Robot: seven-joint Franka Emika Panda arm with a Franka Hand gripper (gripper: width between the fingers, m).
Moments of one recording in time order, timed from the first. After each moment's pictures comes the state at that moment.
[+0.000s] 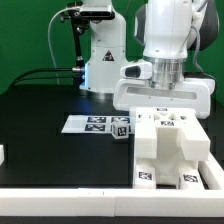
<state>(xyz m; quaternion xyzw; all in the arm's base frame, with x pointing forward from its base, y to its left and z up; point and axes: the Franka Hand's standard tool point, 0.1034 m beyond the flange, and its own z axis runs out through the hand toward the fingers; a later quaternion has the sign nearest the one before) 0.403 0.094 0.008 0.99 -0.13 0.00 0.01</state>
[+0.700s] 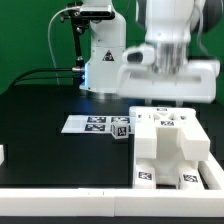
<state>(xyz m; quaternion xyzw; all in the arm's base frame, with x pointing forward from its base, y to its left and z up) 0.406 0.106 0.070 0.99 -0.13 -0.03 -0.02</state>
